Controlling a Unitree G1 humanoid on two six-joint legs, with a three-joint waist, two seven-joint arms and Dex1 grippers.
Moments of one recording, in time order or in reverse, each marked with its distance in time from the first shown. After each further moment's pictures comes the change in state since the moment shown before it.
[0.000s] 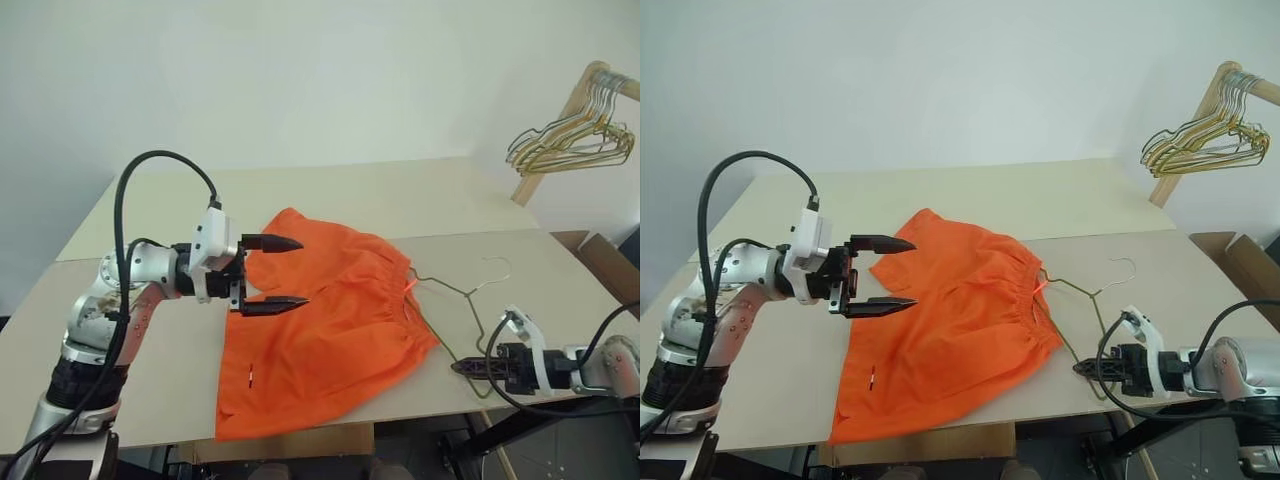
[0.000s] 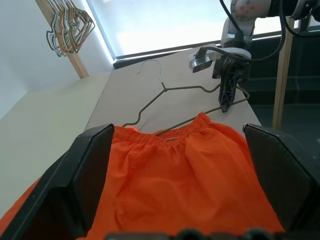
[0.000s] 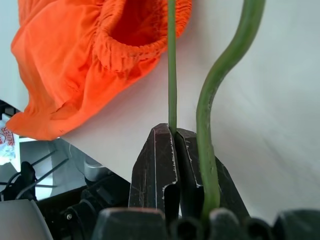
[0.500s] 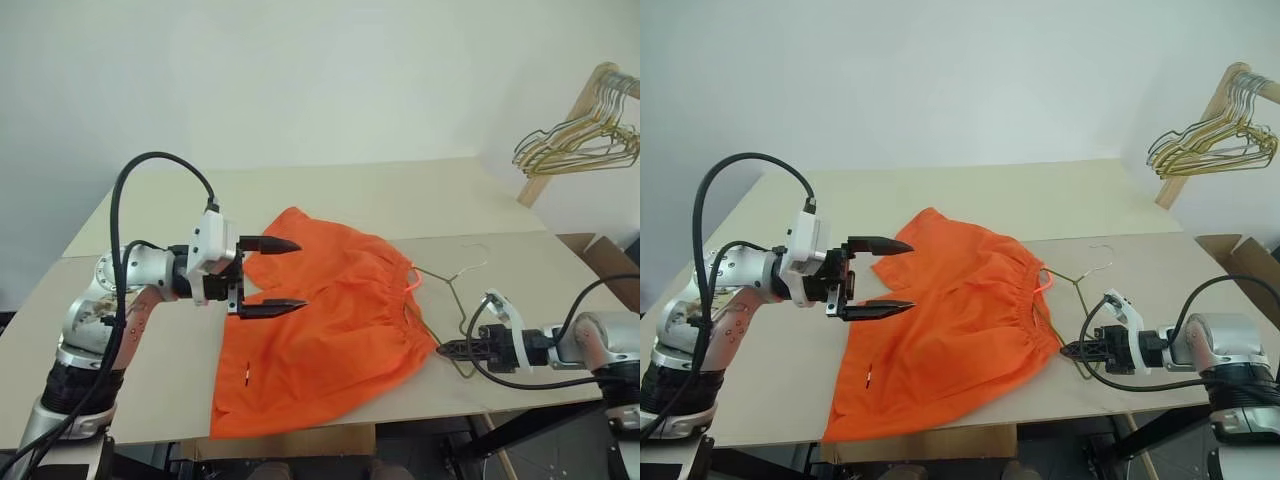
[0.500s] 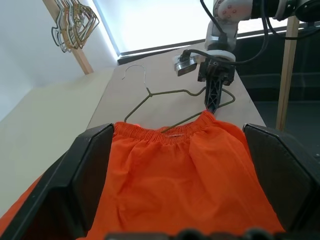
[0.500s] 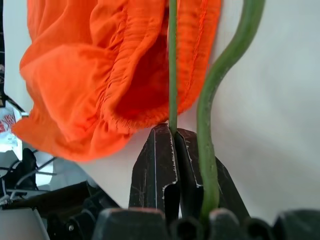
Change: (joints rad) left arm 0.031 0.017 0.019 -0.042 -0.001 0.000 0.011; right arm -0.216 0.061 0.125 0.206 -0.086 -0.045 0.030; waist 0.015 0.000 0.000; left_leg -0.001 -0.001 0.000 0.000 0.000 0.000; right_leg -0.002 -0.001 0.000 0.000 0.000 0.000
